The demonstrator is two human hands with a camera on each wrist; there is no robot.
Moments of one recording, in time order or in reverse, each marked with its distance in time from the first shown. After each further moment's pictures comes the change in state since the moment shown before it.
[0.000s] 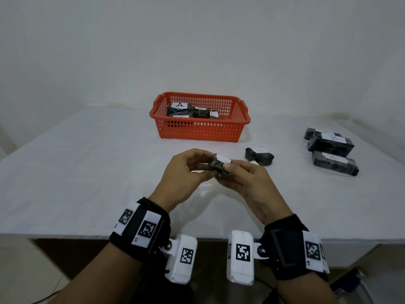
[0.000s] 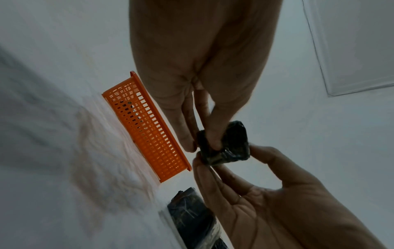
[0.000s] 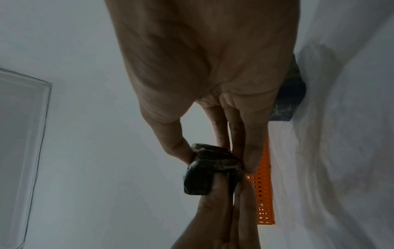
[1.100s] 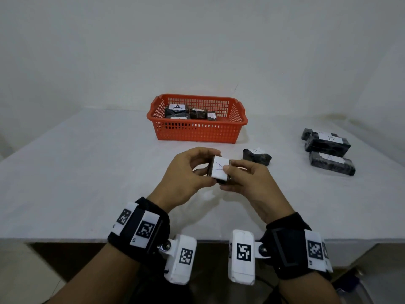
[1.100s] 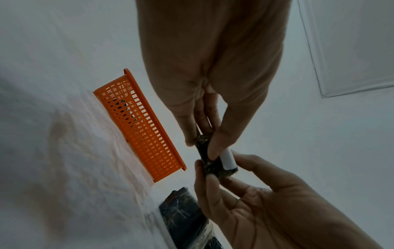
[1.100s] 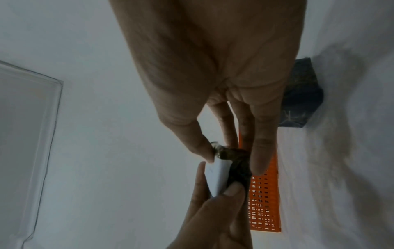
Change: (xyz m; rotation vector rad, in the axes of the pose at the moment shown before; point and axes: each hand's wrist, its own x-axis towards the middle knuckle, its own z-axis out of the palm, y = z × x) left_hand 0.003 0.003 0.003 -0.070 -0.108 0.049; right_hand -0.002 -0.010 -0.004 -0.084 0.064 0.003
